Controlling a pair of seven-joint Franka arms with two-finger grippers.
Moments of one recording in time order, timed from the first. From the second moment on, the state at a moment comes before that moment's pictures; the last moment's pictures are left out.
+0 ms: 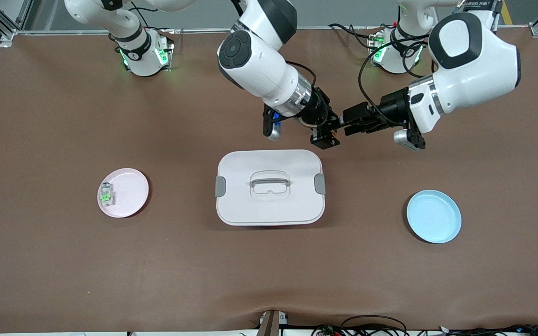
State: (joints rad) left arm 0.00 -0.06 -0.36 -2.08 -1.06 2.13 0.04; right arm 0.86 0.65 -0.04 -1.08 0.54 2.22 2.19
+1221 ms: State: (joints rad) left arm 0.01 -0.05 -0.39 -2.09 -1.06 2.17 0.04; right arm 0.87 0.66 -0.05 -1.08 0.54 2.25 2.20
